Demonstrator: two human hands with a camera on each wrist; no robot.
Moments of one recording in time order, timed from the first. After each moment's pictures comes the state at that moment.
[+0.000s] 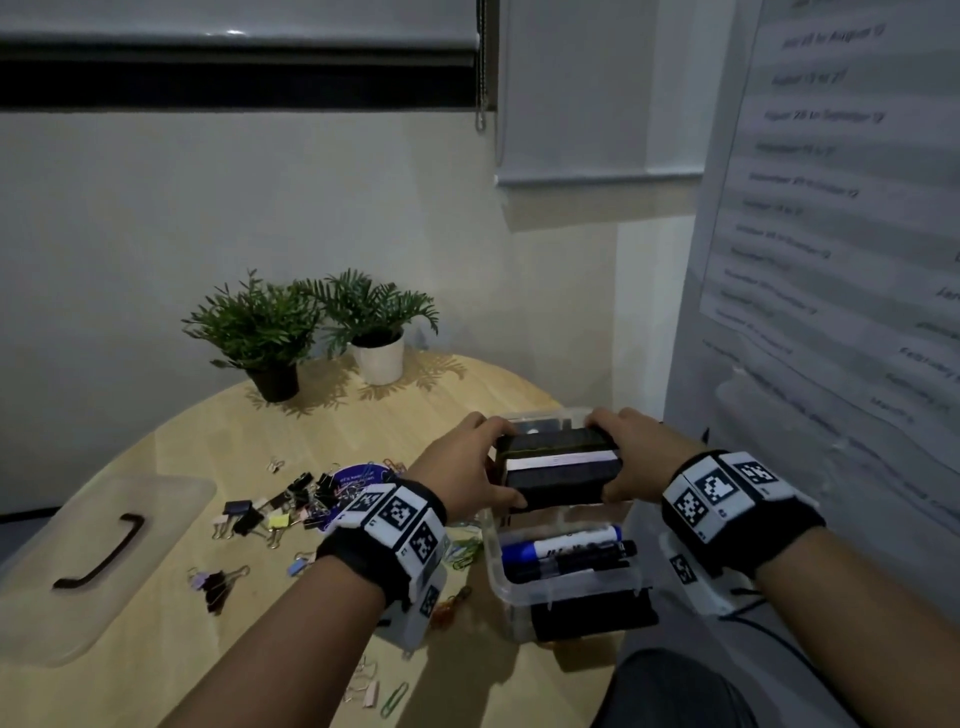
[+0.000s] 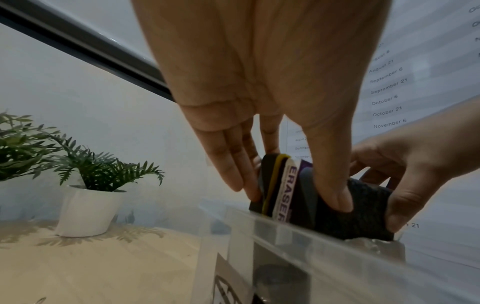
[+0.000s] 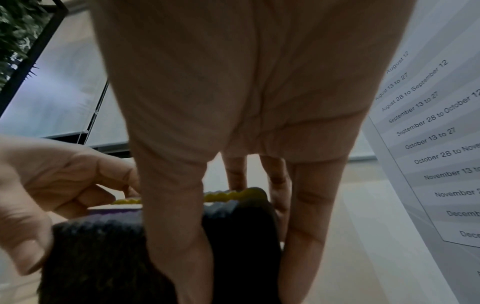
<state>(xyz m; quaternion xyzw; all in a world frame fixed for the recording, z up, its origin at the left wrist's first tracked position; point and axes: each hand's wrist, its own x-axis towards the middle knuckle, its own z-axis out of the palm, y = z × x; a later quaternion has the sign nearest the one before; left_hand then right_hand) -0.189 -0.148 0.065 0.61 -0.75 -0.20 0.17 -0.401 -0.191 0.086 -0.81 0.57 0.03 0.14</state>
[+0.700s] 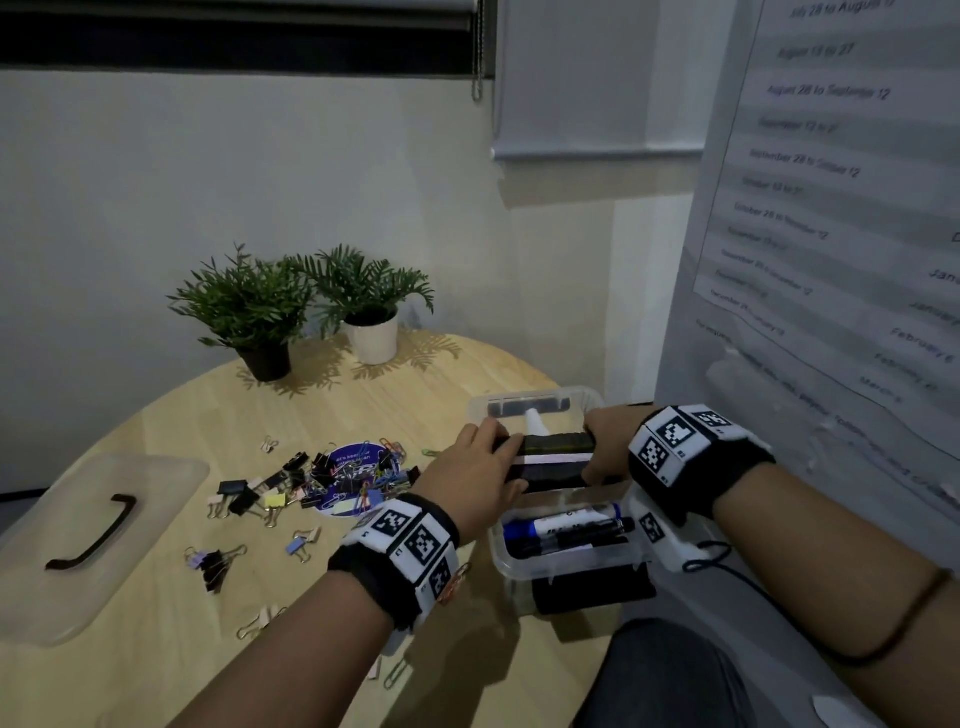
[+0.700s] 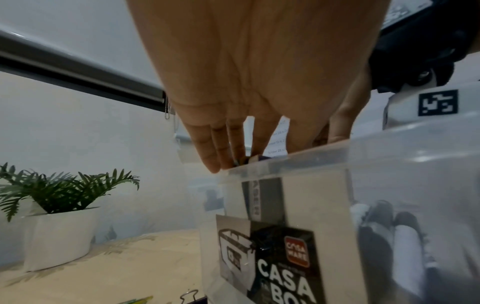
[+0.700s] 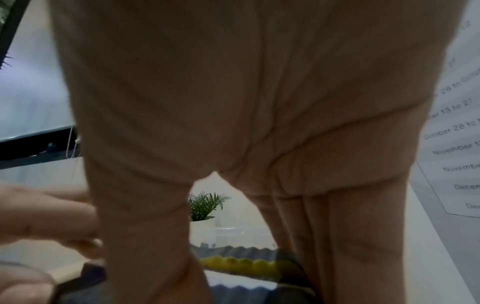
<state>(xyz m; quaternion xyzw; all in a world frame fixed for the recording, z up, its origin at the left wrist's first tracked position) -0.198 -0.134 0.031 0.58 -0.81 -0.03 0.06 -0.375 -0.198 0.089 -0.78 0.58 0.19 0.12</state>
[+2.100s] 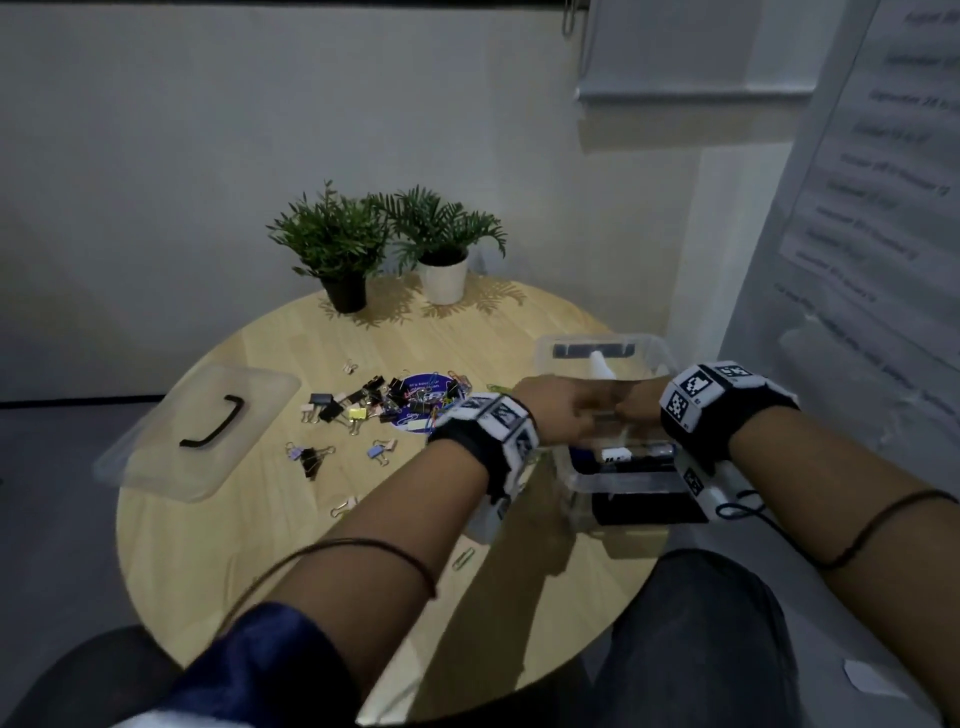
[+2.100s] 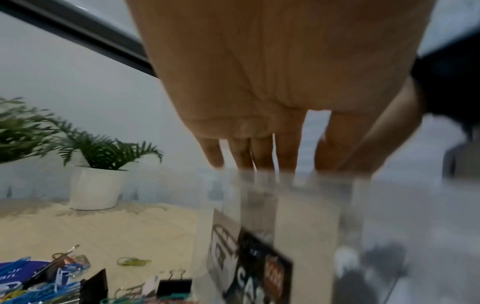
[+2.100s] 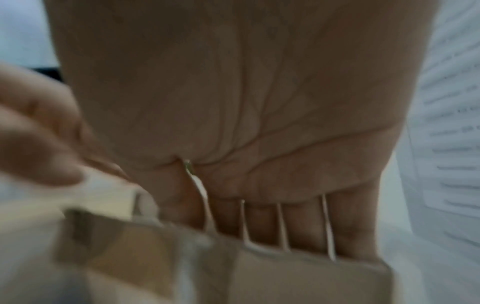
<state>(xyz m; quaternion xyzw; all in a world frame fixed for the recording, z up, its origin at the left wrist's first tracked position) -0.200 -0.125 0.049 0.57 -0.79 -0.23 0.05 -0.348 -0.182 0.055 -0.77 0.60 0.16 0.17</state>
